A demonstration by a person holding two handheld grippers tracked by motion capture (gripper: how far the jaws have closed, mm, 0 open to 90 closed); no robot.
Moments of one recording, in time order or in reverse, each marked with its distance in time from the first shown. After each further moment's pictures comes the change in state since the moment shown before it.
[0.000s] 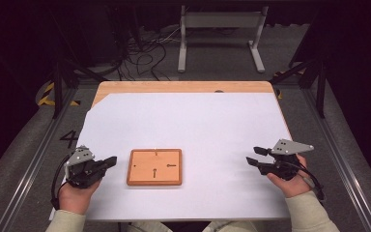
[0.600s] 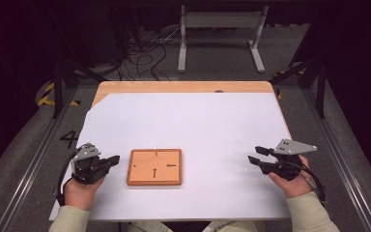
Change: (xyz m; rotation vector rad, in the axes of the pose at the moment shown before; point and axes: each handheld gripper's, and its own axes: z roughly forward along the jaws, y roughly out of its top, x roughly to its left) left arm 0.005 0.002 0.021 0.073 0.011 -0.016; right arm -0.002 0.000 -0.005 -0.017 -0.015 0.017
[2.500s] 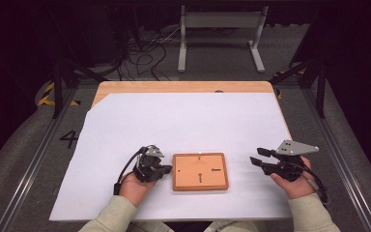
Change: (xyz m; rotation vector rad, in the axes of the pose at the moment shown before) left arm -0.093 0.036 0.113 0.213 -0.227 0.120; right arm -0.001 -0.005 -0.003 0.015 0.000 0.019
